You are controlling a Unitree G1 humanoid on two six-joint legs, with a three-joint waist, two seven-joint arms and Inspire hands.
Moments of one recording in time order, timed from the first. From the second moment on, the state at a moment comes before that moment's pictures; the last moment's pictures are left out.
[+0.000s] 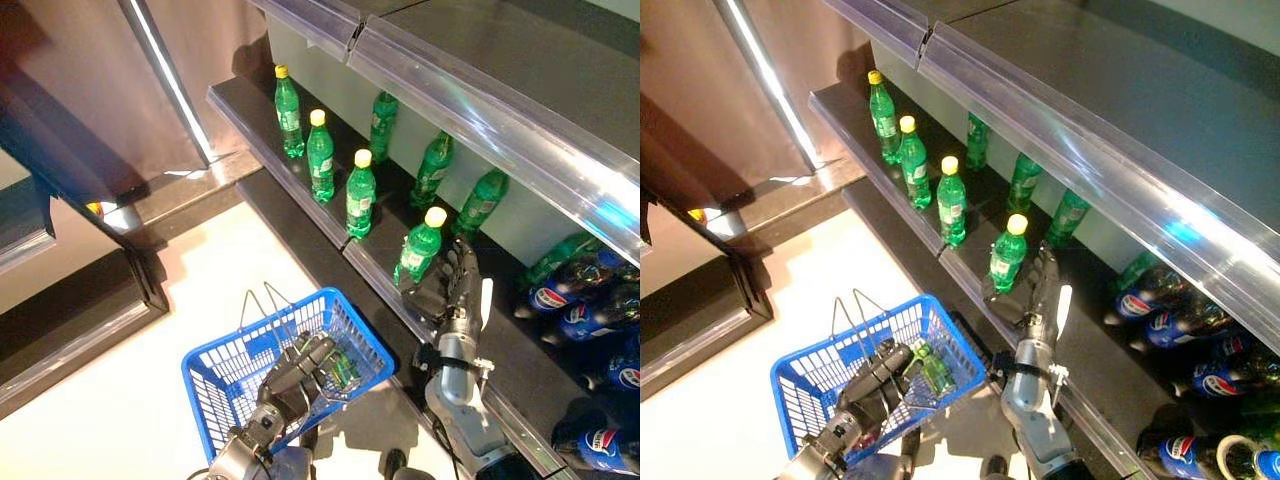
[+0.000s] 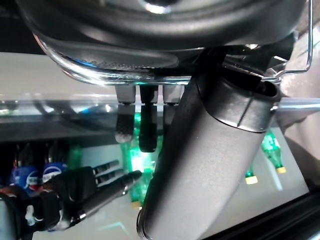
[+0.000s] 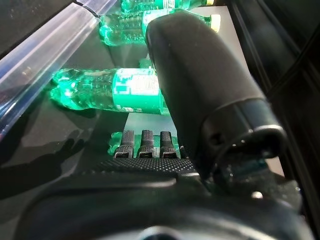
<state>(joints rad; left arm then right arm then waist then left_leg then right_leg) 0.26 0.34 -0.42 0.04 -1.43 0.02 -0.29 -0.04 -0.26 0.33 0.08 0.18 -0.26 -0.72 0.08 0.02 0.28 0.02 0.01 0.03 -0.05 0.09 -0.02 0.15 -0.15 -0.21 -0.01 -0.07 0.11</state>
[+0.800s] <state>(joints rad) 0.18 0.36 -0.42 0.07 -1.43 0.02 -0.29 -0.12 -0.23 0.29 0.15 0.18 -0.29 -0.76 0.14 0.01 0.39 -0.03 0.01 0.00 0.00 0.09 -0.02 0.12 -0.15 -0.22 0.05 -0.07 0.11</state>
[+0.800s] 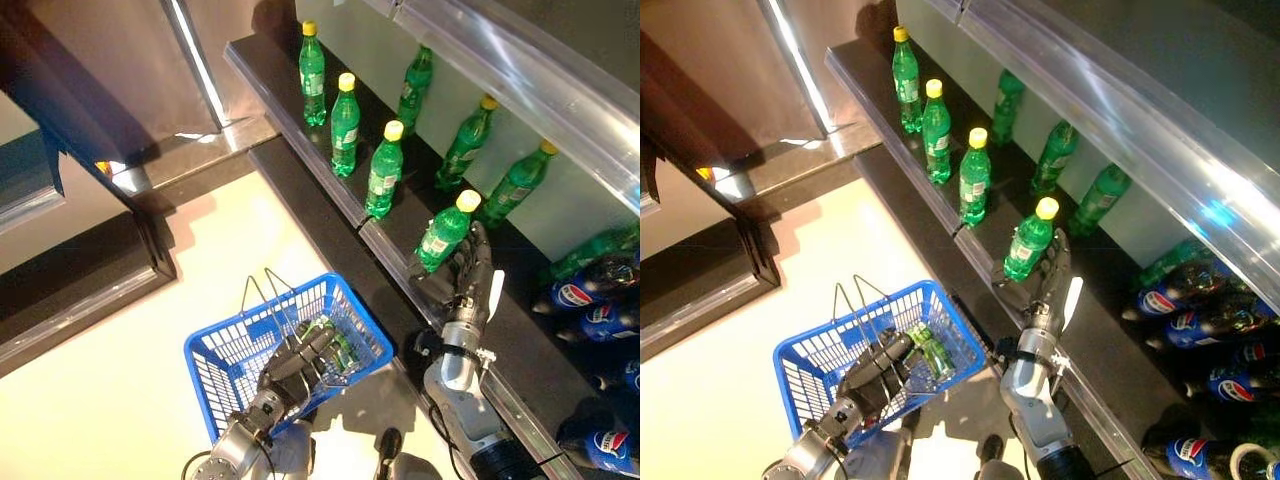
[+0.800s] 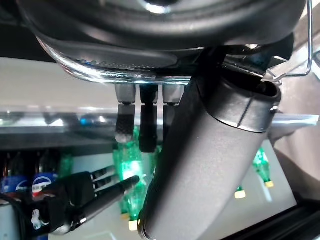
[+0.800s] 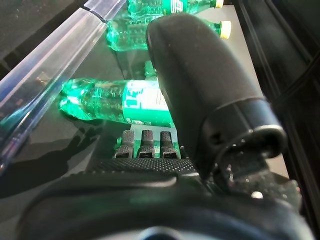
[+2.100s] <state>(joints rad) 0.09 0.44 -0.39 0.08 -1.43 0.12 -0.29 -0.36 -0.23 0.14 0.34 0.28 -0.32 -0.92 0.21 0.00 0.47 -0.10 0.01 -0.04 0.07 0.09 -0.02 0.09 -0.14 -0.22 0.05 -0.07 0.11</state>
